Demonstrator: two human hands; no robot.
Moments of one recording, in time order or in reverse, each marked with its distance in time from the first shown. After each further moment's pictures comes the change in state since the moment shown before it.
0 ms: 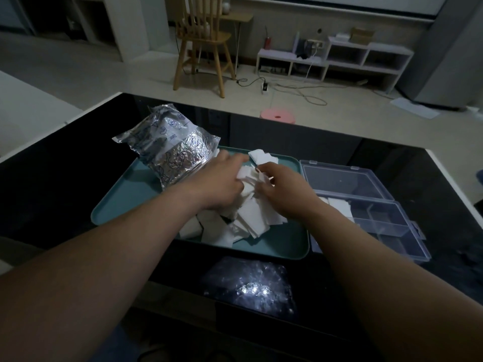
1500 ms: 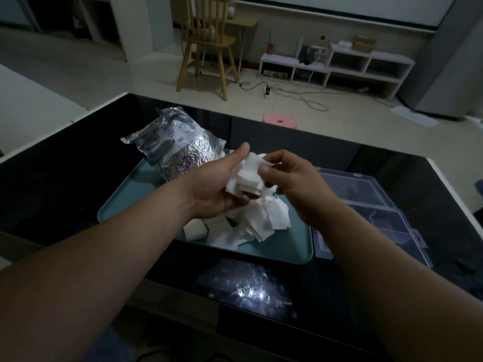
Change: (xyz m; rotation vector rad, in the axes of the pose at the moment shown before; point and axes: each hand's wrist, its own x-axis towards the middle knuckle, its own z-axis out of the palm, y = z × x) left_hand -0.026 0.016 -0.022 -1.470 -0.320 -0.284; right_hand -0.023 -0.033 -0.031 0.801 -0.021 0.043
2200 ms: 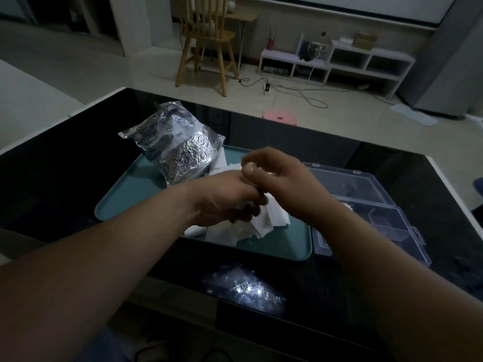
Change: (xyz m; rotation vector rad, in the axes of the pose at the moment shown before) left_hand -0.005 -0.021 0.011 0.410 -0.071 0.062; right_hand -0.008 -0.004 0.007 -0.385 -0.106 -0.176
